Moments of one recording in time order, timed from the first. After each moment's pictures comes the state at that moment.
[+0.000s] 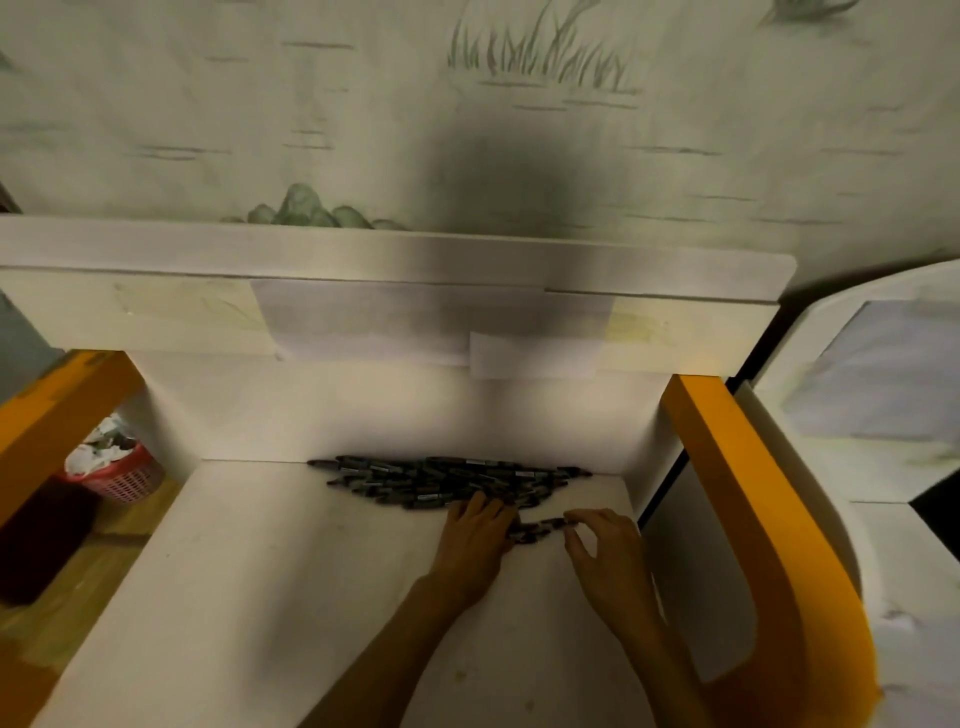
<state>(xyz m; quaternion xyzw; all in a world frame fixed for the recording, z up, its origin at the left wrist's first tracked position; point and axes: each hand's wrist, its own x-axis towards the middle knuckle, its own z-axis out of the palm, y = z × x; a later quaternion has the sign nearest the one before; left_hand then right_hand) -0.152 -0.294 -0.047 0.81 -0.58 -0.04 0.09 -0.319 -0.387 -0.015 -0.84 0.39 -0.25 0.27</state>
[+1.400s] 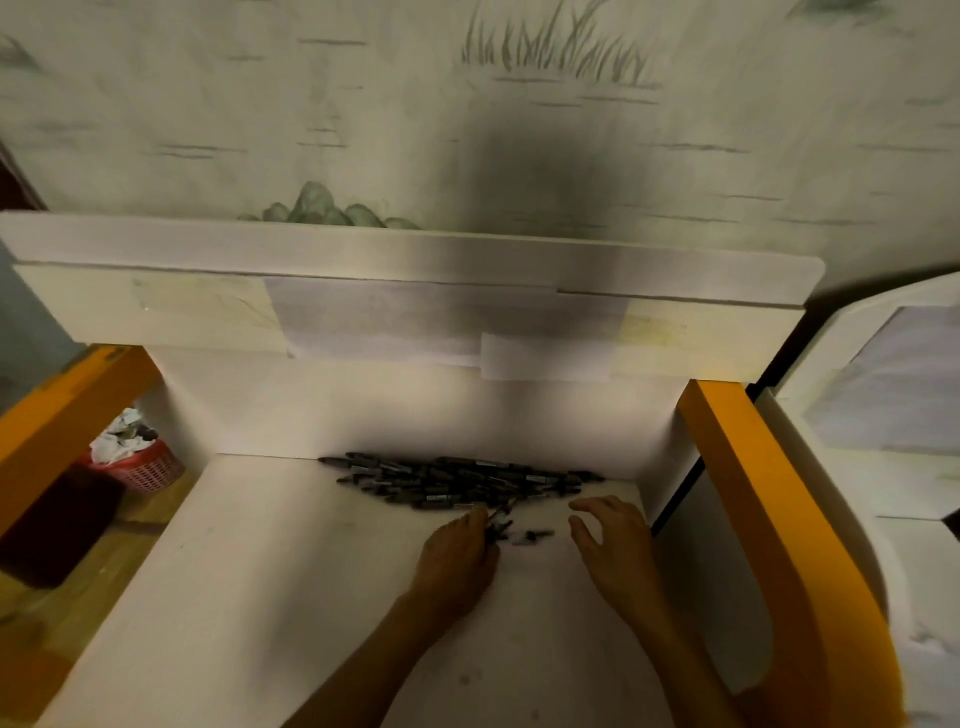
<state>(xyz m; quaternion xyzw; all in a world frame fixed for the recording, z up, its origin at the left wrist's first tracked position) -0.150 -0.264 -0.040 0.86 -0.46 -0.10 0.19 -0.307 -0.405 -0.005 -0.87 0.37 -0.21 0.25</state>
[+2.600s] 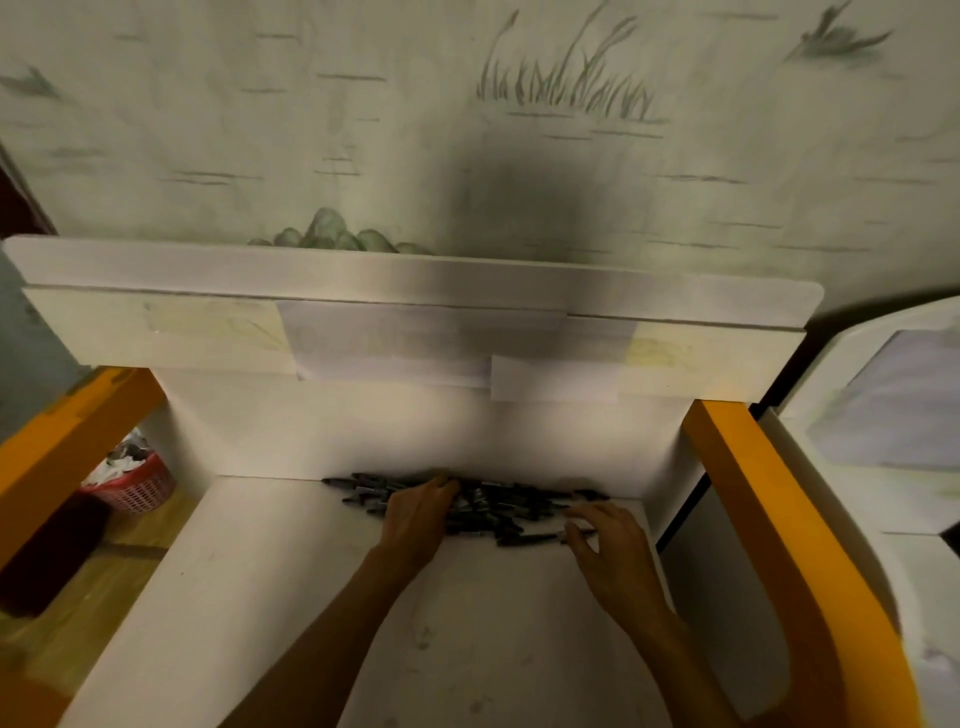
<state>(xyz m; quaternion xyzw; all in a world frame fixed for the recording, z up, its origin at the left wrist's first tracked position) -0.052 -0.267 -0.027 0.83 -0.53 0.05 0.15 -0.290 -0.399 0.007 -0.87 0.33 -0.26 0.25</state>
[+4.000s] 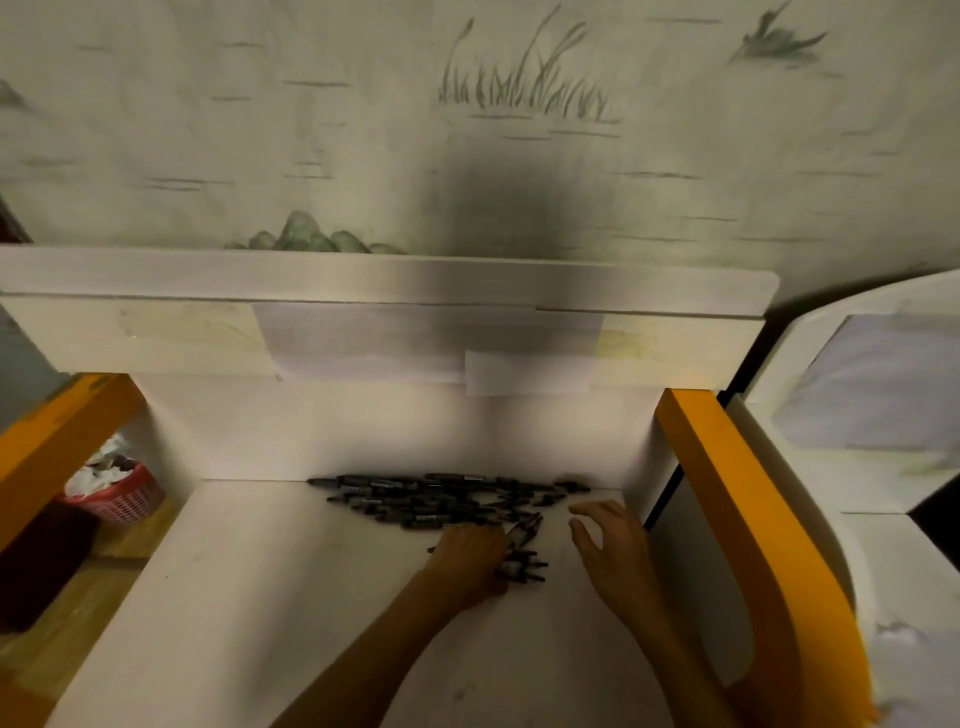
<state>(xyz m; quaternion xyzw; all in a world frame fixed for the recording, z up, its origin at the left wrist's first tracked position) -0.149 -0.293 -0.007 0.80 -0.59 -0.12 -0.07 -0.315 -0.414 -0.007 -0.86 0.36 -0.28 0.24</state>
